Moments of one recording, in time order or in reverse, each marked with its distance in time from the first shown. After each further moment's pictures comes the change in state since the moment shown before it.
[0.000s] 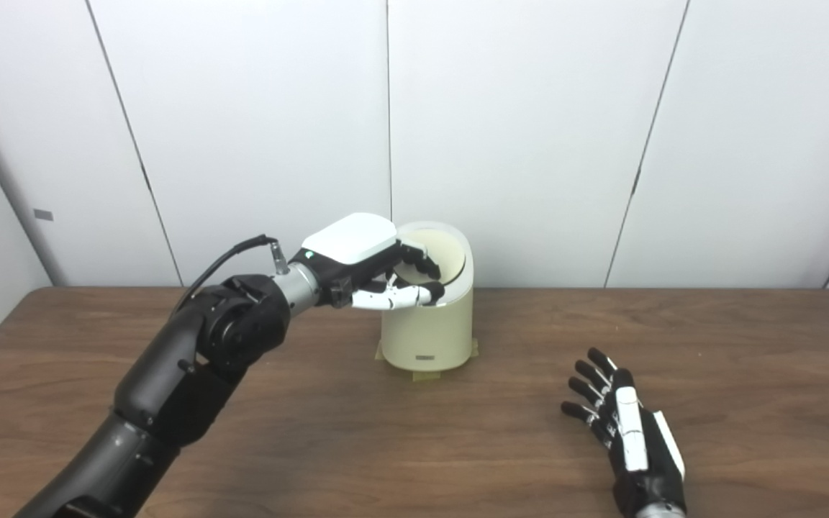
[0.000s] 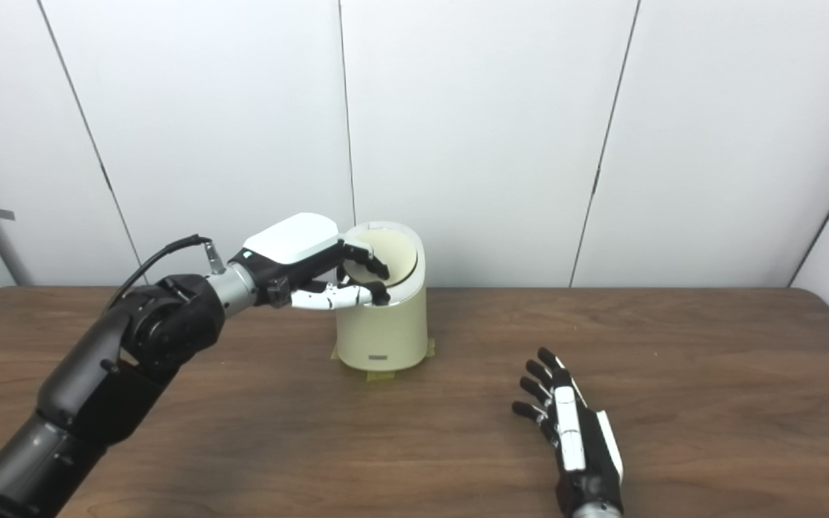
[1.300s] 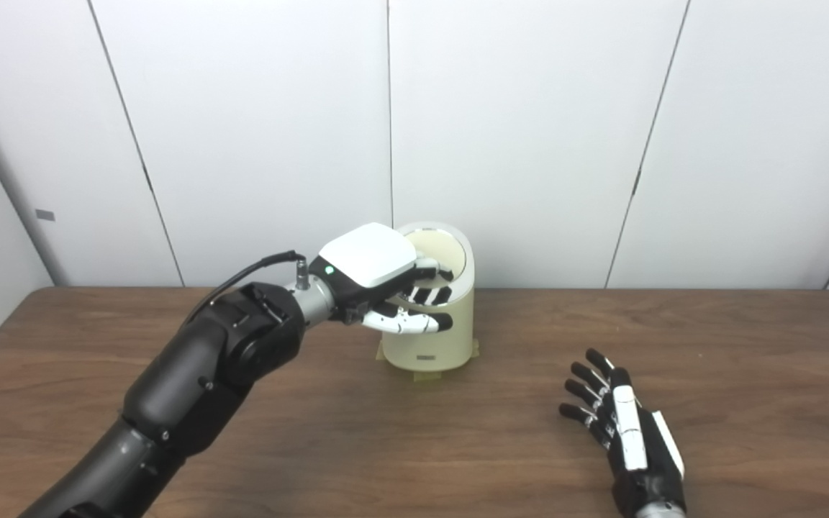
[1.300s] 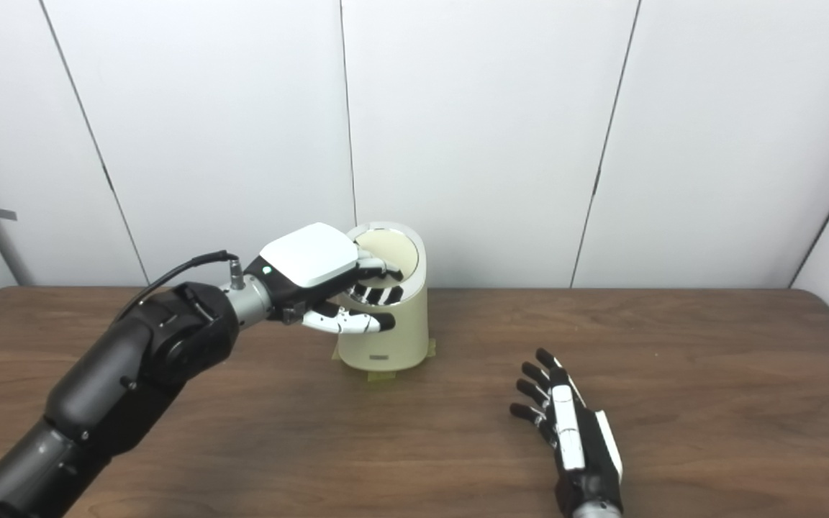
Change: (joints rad) left arm 0.037 -0.010 -0.015 -0.053 0.157 -0.022 0.014; right arm -0.001 0.001 -0.010 -0.017 0.010 0.038 0.005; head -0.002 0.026
